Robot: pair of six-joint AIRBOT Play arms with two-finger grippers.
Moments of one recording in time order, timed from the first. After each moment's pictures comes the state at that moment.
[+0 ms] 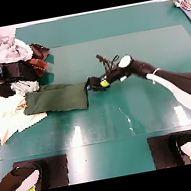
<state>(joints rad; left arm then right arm) -0.17 -1.02 1.45 1.48 -1.38 -1.73 0.49 -1.68 1.21 -0.42 0.88 1.26</state>
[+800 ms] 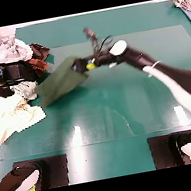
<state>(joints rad) -0.17 -1.02 1.45 1.48 -1.43 -1.72 0.50 -1.64 1.55 -0.55 0.78 1.24</state>
